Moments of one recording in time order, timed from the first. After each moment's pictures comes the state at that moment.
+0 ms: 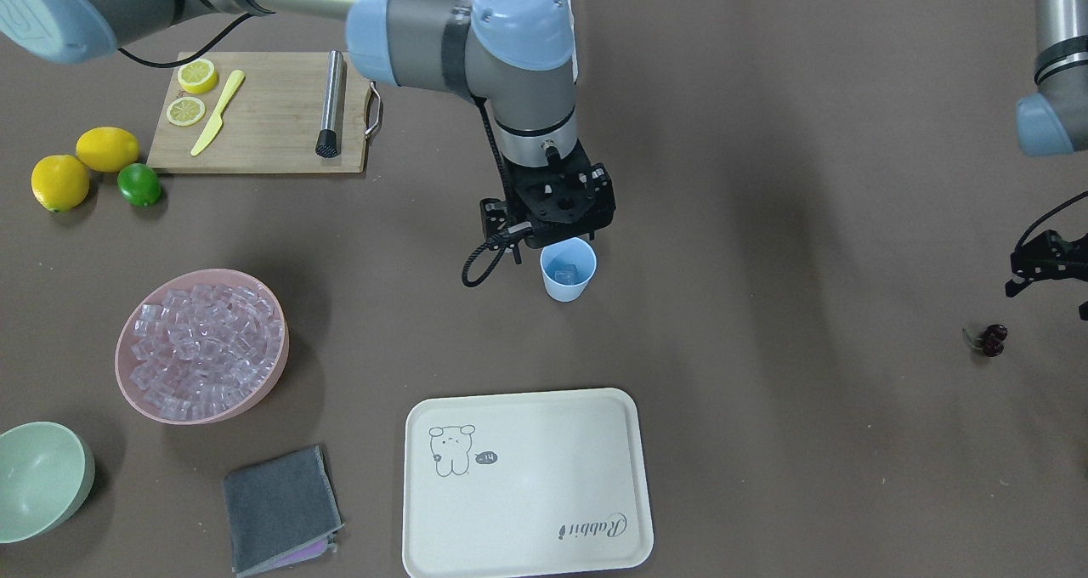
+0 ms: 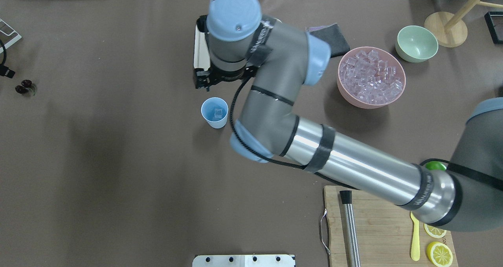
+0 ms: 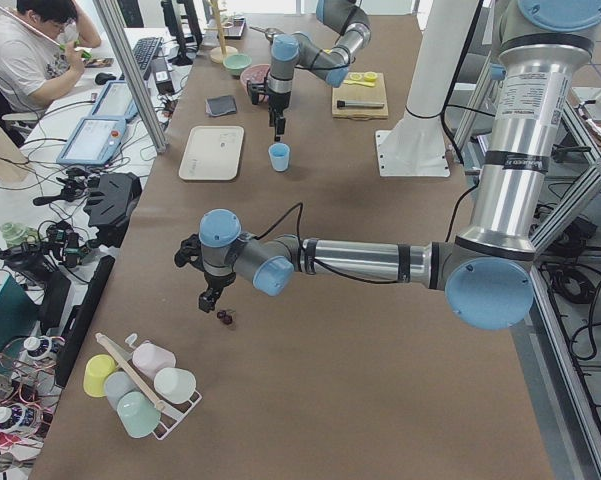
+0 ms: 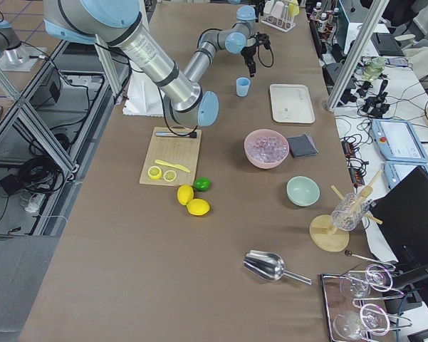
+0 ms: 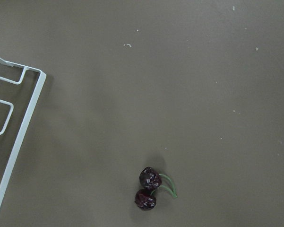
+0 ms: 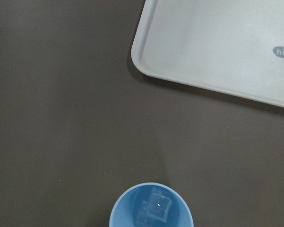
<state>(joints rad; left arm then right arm) -1.28 -1.75 -1.38 -2.10 -2.27 -0.14 0.64 -0.60 1.48 -1.56 1.92 0.90</state>
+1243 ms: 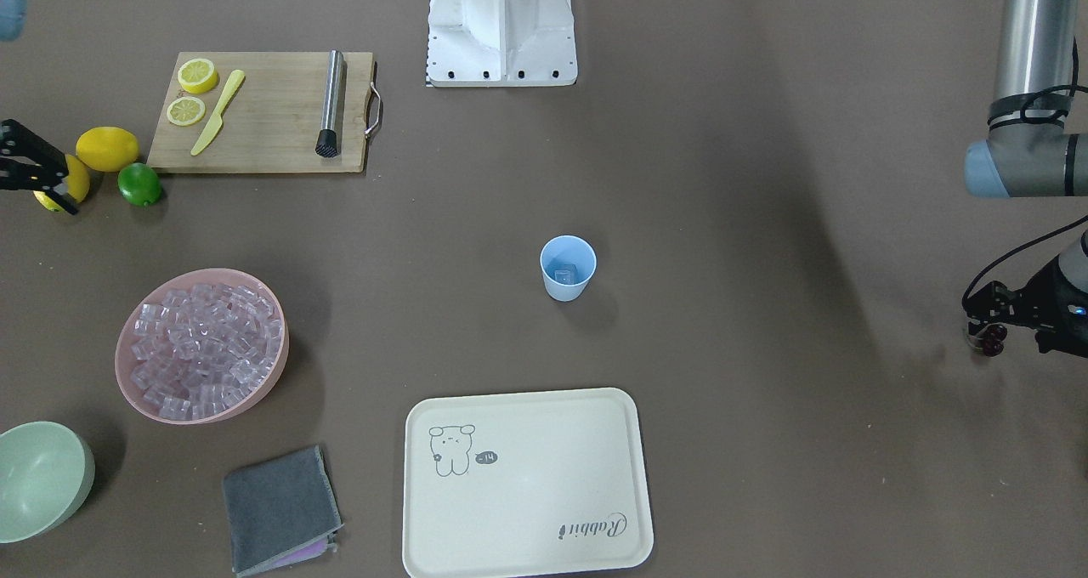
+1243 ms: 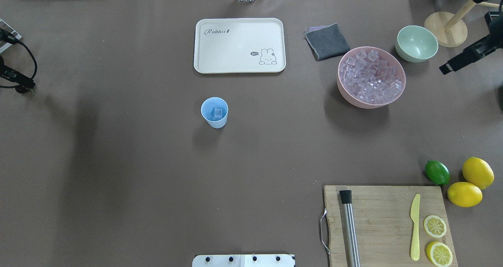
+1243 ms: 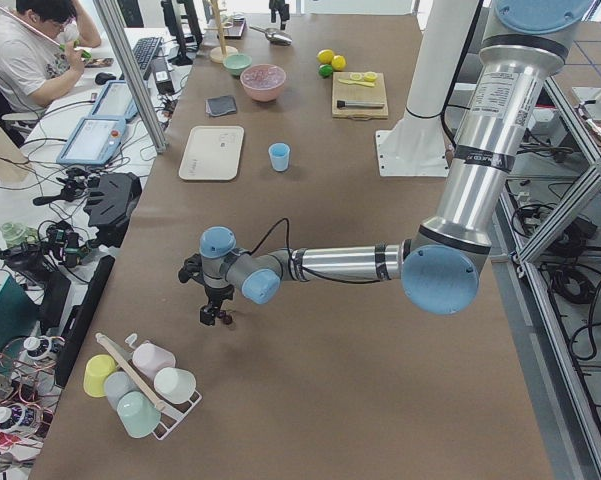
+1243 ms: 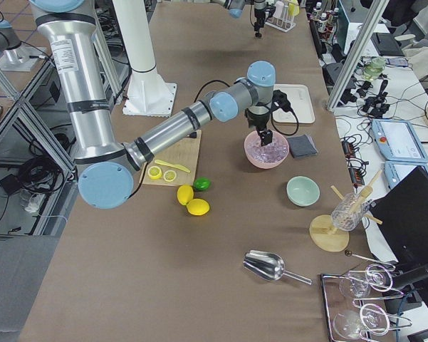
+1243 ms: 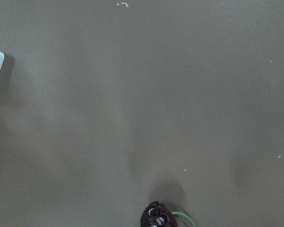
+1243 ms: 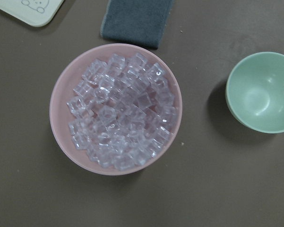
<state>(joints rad) -1.17 -1.83 -1.16 -2.20 -2.11 -0.21 1.27 -1.42 1.95 -1.58 2.36 0.03</state>
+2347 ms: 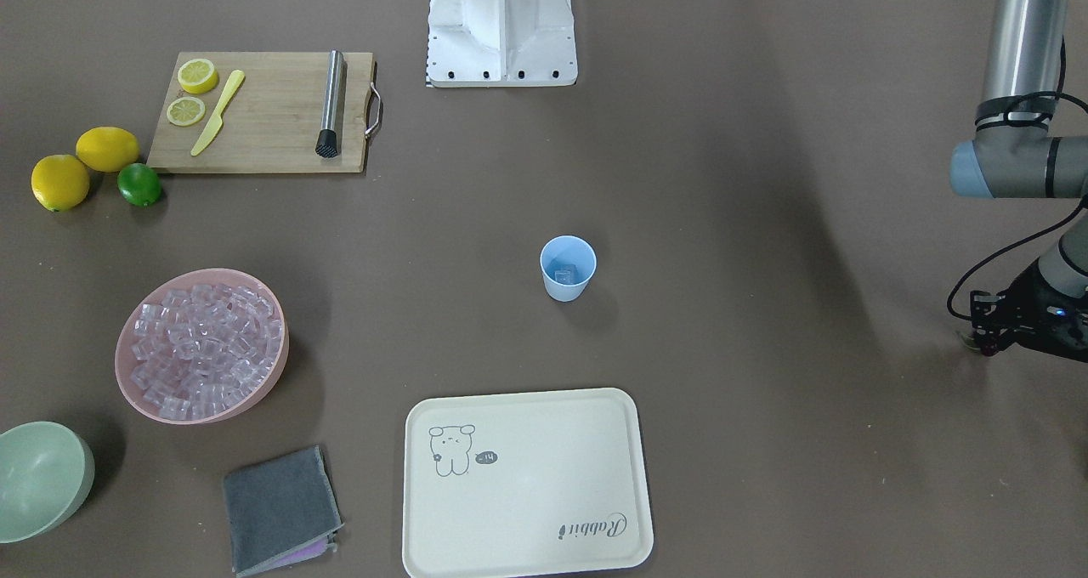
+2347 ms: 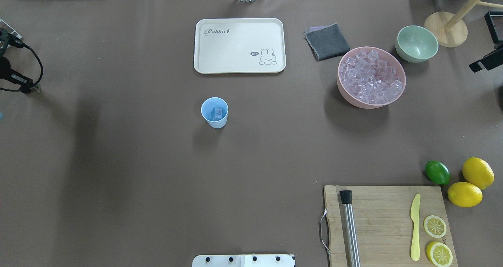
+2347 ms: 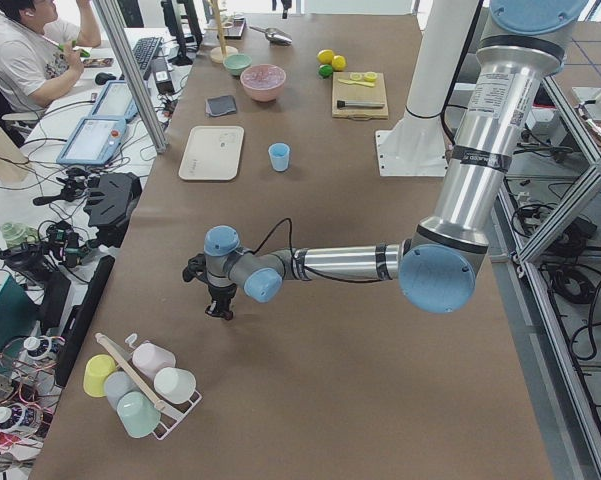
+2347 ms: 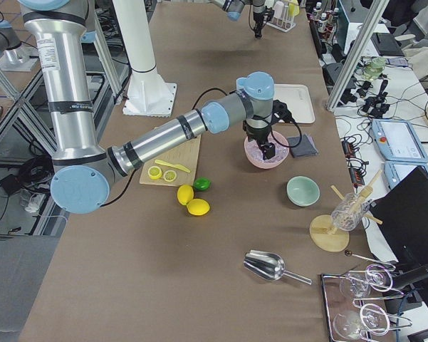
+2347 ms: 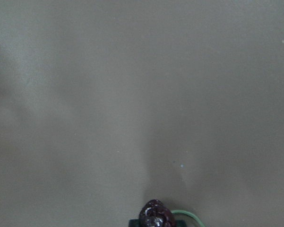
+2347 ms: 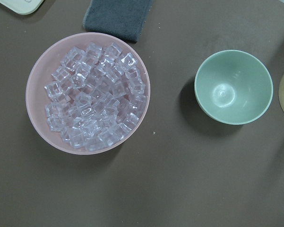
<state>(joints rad) -1.15 -1.82 -1.18 -2.21 -2.09 -0.24 1.33 -1.45 1.95 -1.58 2.37 -0.07</state>
